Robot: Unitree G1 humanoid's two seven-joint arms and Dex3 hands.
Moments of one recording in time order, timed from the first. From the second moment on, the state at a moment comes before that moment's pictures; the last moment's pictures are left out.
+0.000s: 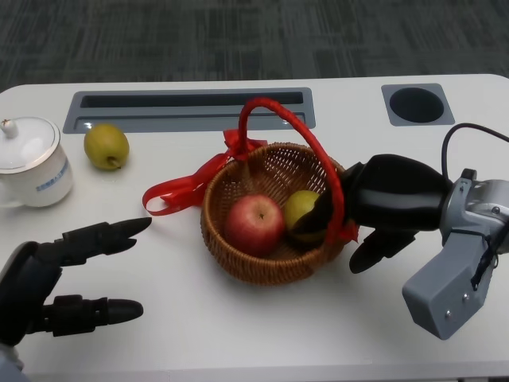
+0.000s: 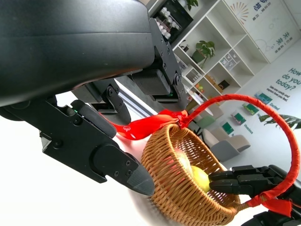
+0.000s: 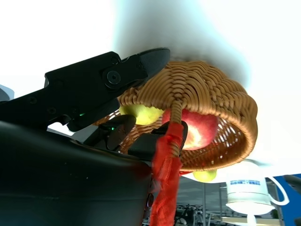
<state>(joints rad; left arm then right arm) -0.19 0.39 -0.01 0.79 0.20 -1.12 -0.03 -0.92 -0.36 0.68 1.05 -0.91 -0.97 -0.25</state>
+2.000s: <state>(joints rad) -0.02 0.34 0.08 0.56 0.23 -1.08 0.08 -0.98 -0.24 0.75 1.36 -0.85 -0.40 -0.23</state>
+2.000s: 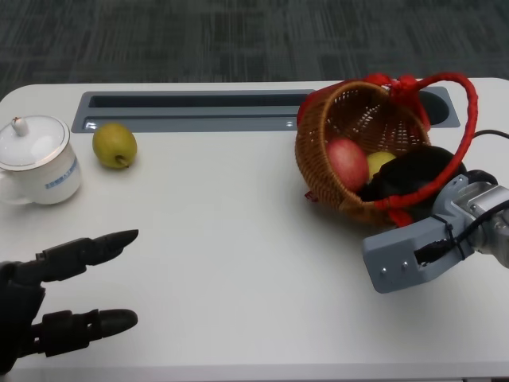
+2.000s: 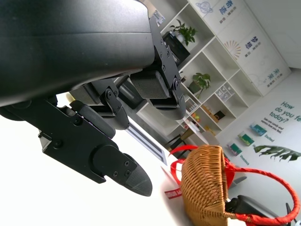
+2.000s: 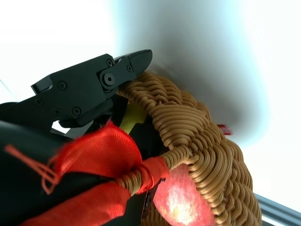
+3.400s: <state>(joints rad) 0.15 0.31 0.13 0.46 0.27 -1.17 0.08 -1.08 -0.26 0.45 1.41 -0.73 -0.14 -0.12</state>
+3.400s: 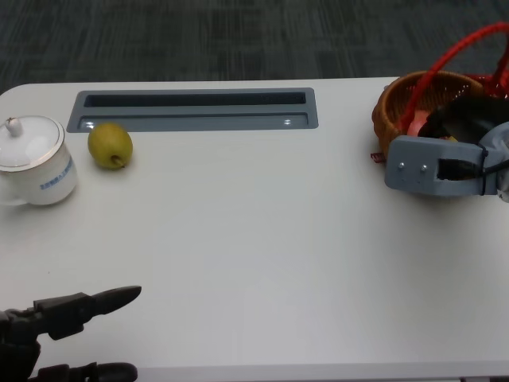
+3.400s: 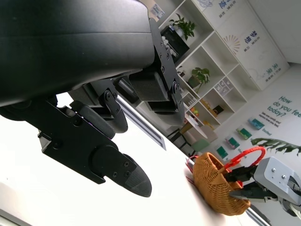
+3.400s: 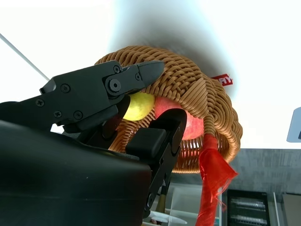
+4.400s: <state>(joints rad) 0.03 0.31 0.07 0.50 0.27 -1.14 0.07 -1.03 -0.38 0.30 1.38 -0.60 -0.34 -0.09</state>
